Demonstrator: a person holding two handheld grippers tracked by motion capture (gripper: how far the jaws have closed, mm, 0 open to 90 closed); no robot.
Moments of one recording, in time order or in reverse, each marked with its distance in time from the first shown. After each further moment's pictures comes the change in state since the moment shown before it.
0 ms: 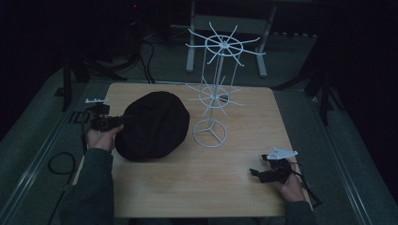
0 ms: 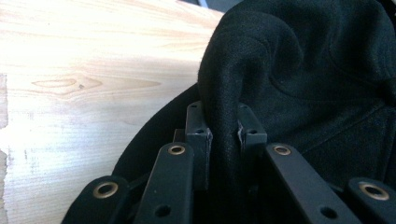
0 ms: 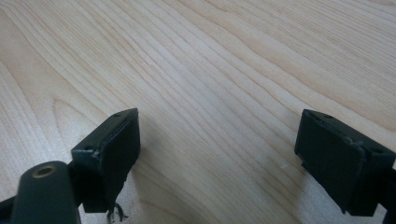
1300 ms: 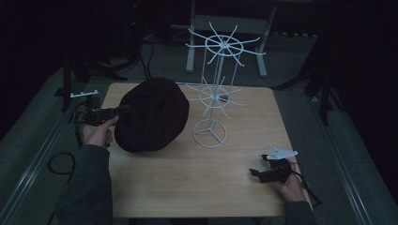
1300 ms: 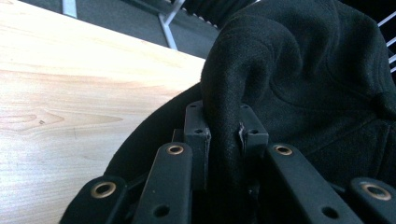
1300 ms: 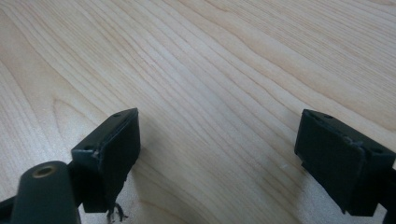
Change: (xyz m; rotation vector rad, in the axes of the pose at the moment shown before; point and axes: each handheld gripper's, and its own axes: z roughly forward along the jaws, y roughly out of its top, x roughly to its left) left arm -0.002 0.018 -0.022 -0.124 -0.155 -0.078; right arm 0.000 0.000 0.000 0.000 0.000 0.000
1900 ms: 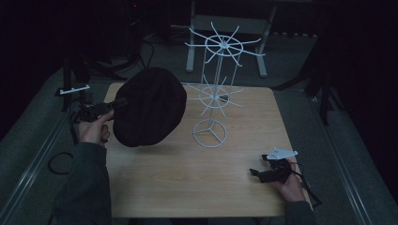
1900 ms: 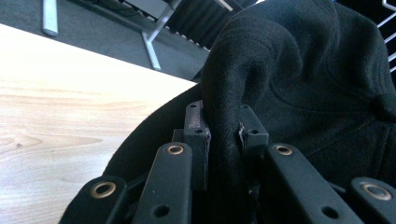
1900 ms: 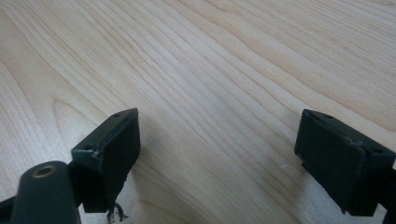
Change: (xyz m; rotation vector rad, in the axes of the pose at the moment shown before) left arm -0.006 0.014 -0.012 -0.070 -0.079 -0.025; right arm 0.000 0.000 0.000 -0.001 -0.001 -0.002
